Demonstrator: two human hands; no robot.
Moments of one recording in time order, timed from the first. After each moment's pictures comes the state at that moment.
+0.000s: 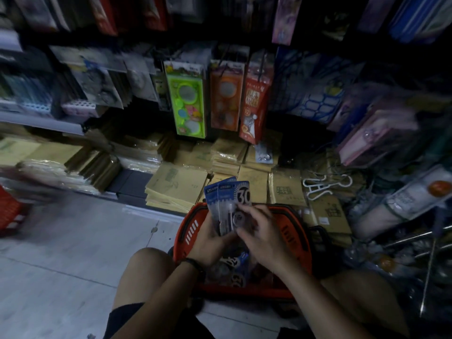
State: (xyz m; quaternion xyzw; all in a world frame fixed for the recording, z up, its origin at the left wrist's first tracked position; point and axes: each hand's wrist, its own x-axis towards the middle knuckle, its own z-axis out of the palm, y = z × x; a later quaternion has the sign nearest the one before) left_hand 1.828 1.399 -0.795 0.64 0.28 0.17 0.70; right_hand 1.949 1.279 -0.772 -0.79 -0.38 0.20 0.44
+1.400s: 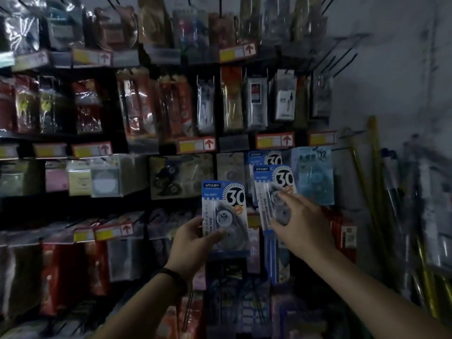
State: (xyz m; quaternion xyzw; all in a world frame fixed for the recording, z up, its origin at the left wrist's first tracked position) left_hand 2.042 1.422 -0.301 0.72 0.05 0.37 0.59; right_hand 2.186 1.211 -0.275 -0.80 -0.33 -0.36 0.34
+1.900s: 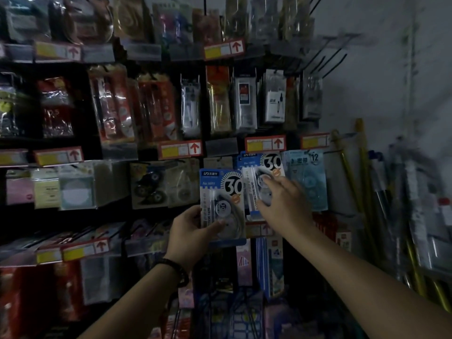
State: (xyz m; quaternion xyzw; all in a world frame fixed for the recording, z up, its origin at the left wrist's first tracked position) left_hand 2.093 1.429 -0.271 0.73 0.02 0.39 0.56; right_hand 2.227 1.246 -0.233 -0.82 -0.29 -0.41 0.28
